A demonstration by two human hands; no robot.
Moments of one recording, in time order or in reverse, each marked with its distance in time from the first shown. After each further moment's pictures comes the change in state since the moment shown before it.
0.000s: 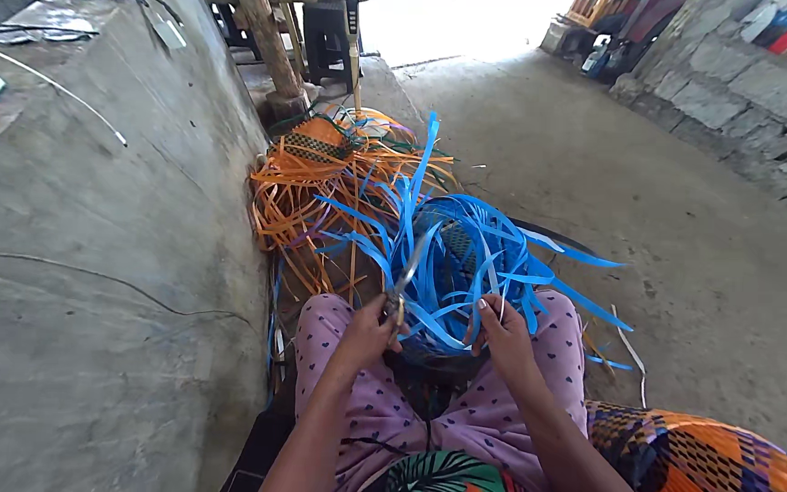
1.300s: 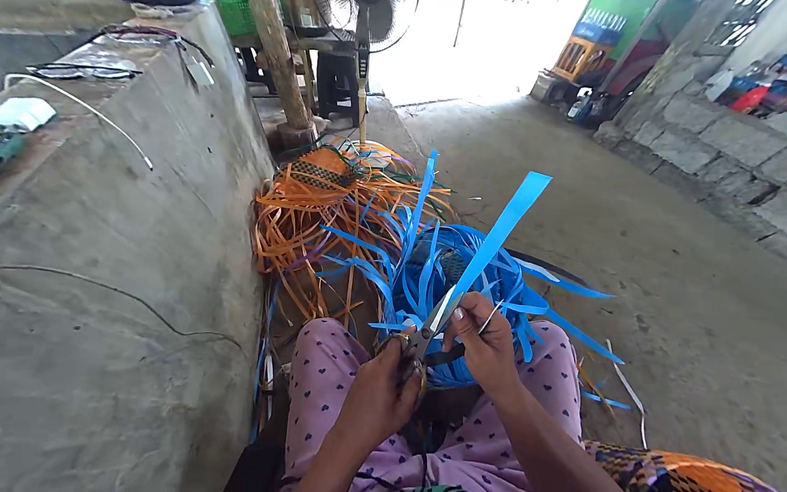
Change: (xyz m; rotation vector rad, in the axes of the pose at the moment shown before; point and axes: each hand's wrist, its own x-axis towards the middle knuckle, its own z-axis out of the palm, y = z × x) left_hand -0.040 -0.012 0.029 0.362 0.276 0.606; right_hand 0.020 -0.039 0.046 0.059 -0.288 -0.690
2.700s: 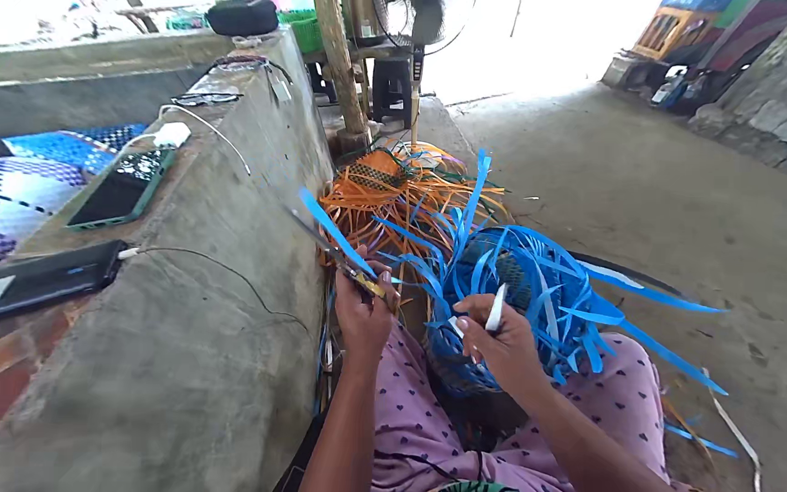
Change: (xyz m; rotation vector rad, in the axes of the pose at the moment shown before) left_hand 0.055 -0.024 -0.077 -0.385 0.740 0.146; right_hand 0.006 -0.006 0.046 0.062 -0.100 0.180
